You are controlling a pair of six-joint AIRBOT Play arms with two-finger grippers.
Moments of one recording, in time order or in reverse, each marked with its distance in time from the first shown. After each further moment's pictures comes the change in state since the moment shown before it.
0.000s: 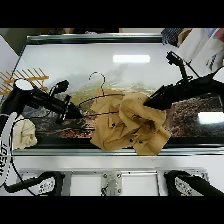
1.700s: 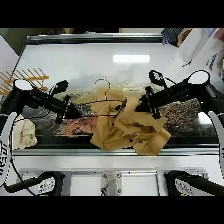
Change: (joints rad) left arm 0.000 0.000 0.000 -0.002 0.004 -0.002; right arm 0.108 -0.124 -0.057 0.123 0.009 -0.757
